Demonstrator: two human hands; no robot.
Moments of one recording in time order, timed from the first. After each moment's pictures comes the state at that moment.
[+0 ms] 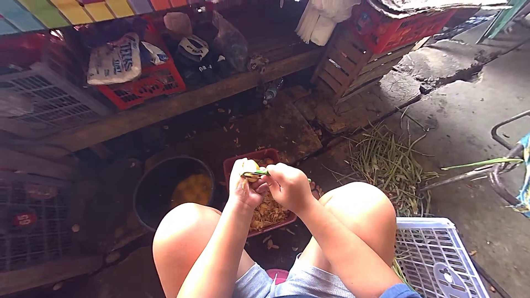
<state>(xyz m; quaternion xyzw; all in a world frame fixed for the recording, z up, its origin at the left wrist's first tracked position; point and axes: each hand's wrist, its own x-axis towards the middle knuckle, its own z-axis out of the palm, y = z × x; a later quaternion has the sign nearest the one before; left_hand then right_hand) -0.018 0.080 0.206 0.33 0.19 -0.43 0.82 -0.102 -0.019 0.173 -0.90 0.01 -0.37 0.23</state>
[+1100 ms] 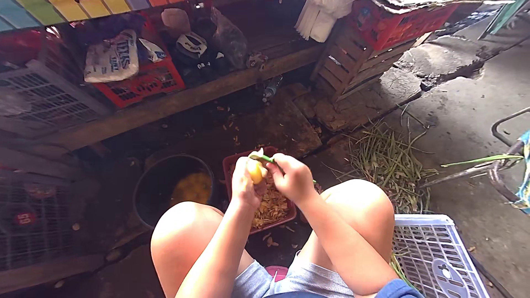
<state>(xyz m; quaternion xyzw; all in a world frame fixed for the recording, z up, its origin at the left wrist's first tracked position) -0.032 0.081 0.198 0.48 0.05 -0.38 0.79 -0.103 -0.027 0.182 -0.91 0.13 -0.28 0.28</state>
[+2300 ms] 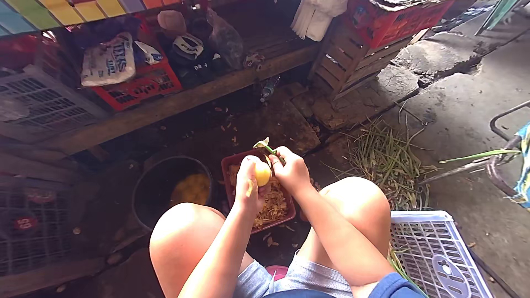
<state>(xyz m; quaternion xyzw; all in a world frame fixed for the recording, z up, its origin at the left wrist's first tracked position) -0.038 0.076 0.195 0.48 0.00 -0.38 0.80 -0.095 -0.035 0.182 -0.87 0.25 -0.21 0.38</state>
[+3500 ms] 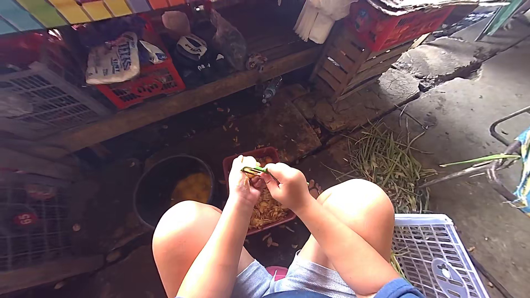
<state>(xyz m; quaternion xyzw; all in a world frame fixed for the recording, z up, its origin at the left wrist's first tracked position) -0.020 0.076 0.197 0.38 0.16 -0.37 0.83 -0.106 -0.014 0.168 -0.89 0.04 -0.35 0.28</state>
